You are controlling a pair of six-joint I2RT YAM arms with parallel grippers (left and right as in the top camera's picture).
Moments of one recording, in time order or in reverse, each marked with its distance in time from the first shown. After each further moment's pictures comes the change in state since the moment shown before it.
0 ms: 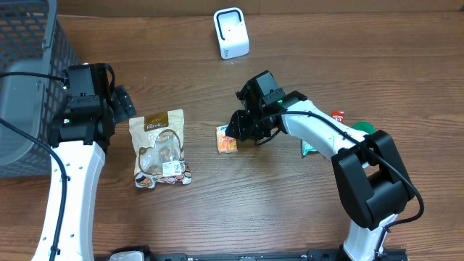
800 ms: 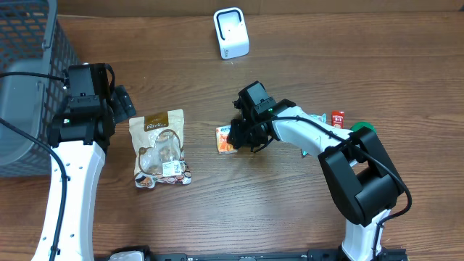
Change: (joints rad) left arm 0.000 0.000 0.000 0.000 0.000 0.000; right arm 0.050 0.050 -0.037 0.045 0.120 0.040
